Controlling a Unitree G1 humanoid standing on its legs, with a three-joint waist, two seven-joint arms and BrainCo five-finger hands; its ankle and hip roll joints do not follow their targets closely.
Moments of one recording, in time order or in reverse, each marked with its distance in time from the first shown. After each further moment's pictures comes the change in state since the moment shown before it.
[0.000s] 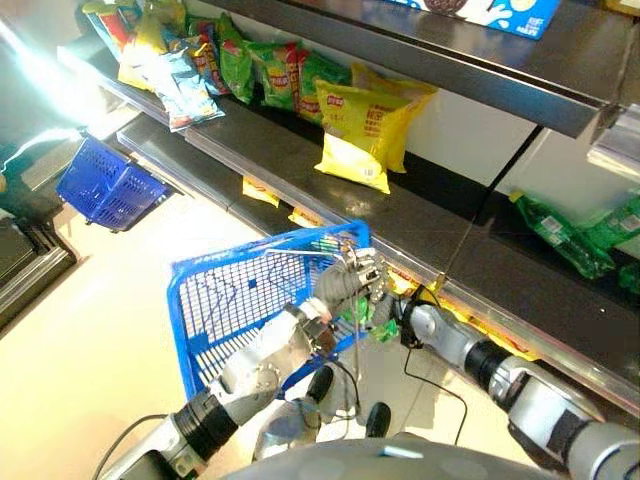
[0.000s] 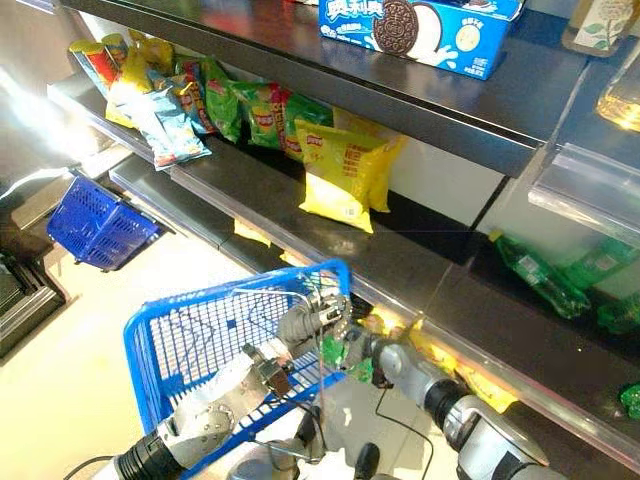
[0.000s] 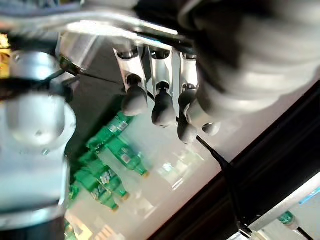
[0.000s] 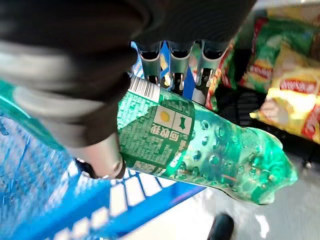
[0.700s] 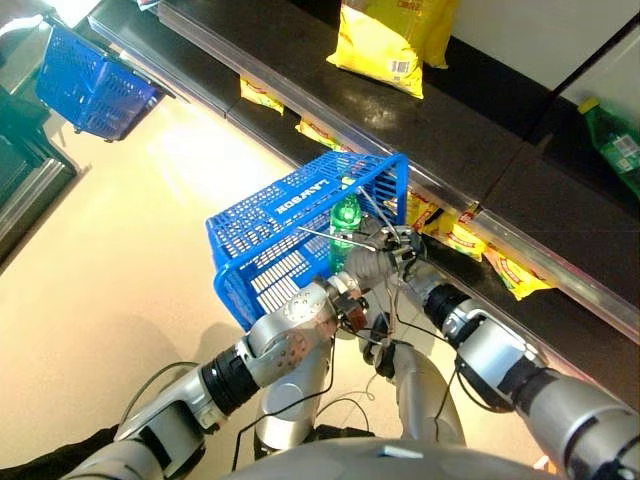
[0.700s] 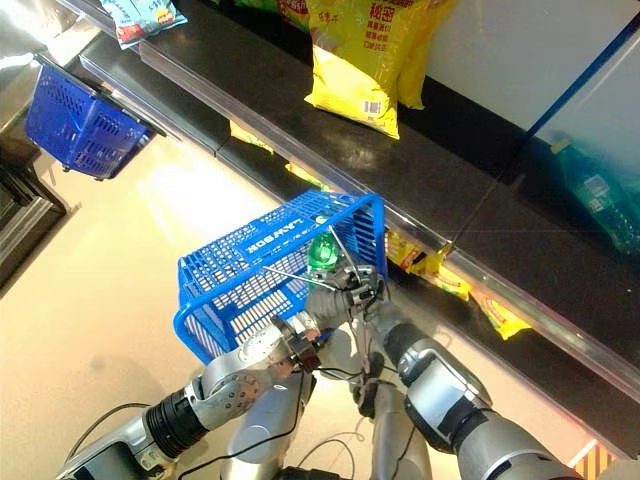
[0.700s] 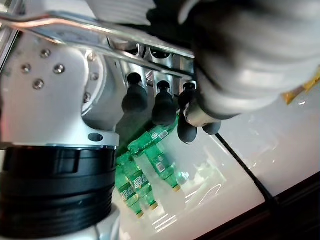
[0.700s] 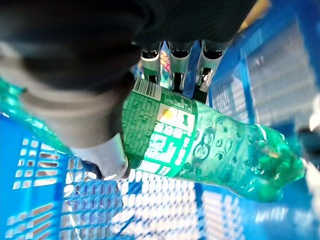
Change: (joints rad) left arm -0.208 -0.055 -0.078 0.046 -0.029 -0.001 0.108; right arm -0.259 0.237 -0.155 0.199 0.864 0.108 -0.180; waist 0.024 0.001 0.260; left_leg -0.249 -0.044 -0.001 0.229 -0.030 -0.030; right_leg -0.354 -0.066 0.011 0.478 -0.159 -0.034
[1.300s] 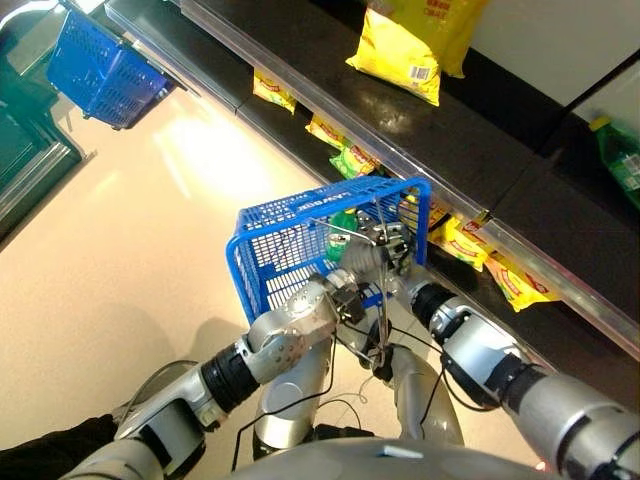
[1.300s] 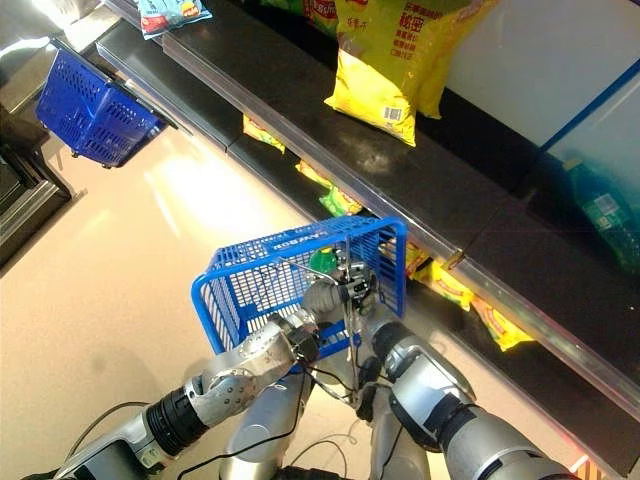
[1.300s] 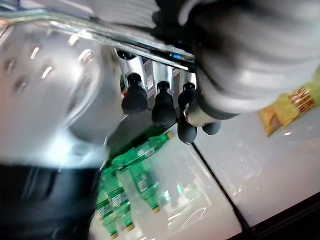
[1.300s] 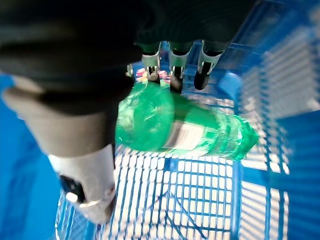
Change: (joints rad) left arm 0.037 0.013 0.045 0.011 -0.082 0.023 0.058; right arm 0.112 -0.083 0.021 -0.220 -0.276 -0.009 -0.072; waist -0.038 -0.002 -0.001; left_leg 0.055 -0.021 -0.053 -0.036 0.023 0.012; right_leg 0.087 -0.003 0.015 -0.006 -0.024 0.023
